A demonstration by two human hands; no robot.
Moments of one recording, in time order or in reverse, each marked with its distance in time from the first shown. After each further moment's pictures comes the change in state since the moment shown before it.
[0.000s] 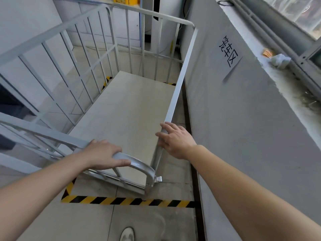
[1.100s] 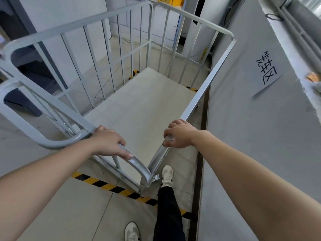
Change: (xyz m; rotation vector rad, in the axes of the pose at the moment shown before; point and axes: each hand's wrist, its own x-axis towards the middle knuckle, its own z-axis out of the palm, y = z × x) left_hand -0.026 0.006 -0.003 -0.258 -0.031 -0.368; right_hand 0.060 -0.005 -0.017 -0.174 -0.274 -0.269
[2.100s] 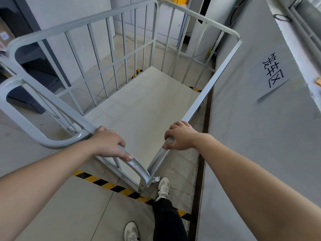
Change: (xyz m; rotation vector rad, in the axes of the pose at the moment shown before) left_hand 0.006 -0.006 -0.003 -0.007 -0.030 -0.011; right_hand 0.009 0.004 -0.001 0.086 0.023 0.008
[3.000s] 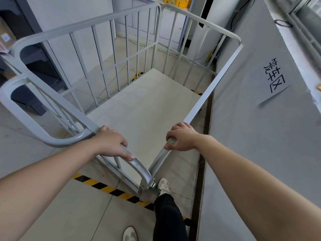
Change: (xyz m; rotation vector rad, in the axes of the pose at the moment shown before) left_hand 0.011 -0.003 -0.010 -0.019 0.011 -0.019; right_hand 0.011 0.007 -0.006 0.037 0.011 0.021
